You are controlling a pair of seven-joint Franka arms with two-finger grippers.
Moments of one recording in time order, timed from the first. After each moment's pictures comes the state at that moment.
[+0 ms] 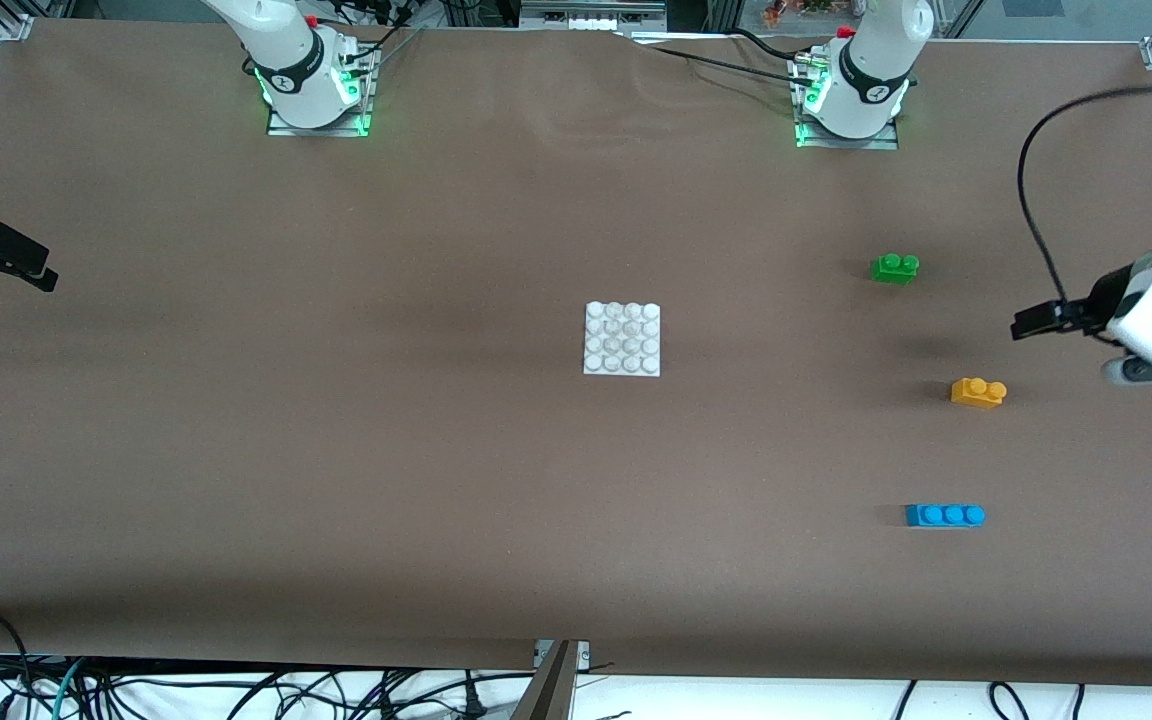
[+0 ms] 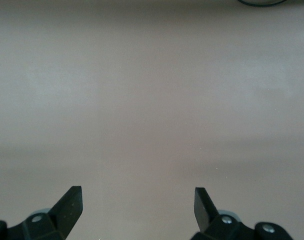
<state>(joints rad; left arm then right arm) 0.11 0.23 0.06 -1.83 0.00 1.92 0.10 0.04 0.08 -0.14 -1.55 -0.01 1.68 -0.06</state>
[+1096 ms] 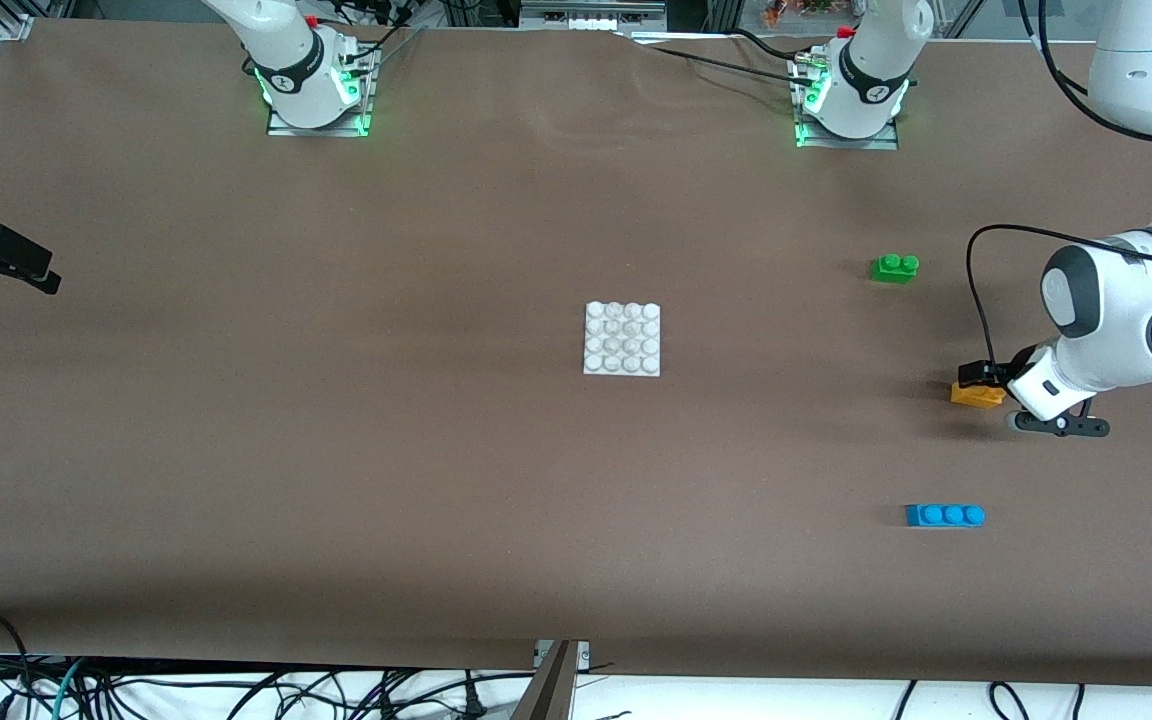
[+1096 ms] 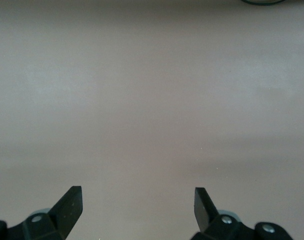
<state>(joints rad) 0.11 0.51 0.12 -1.93 0.00 2.32 0.29 0.04 0.08 -0.14 -1.55 -0.01 1.68 -0.06</state>
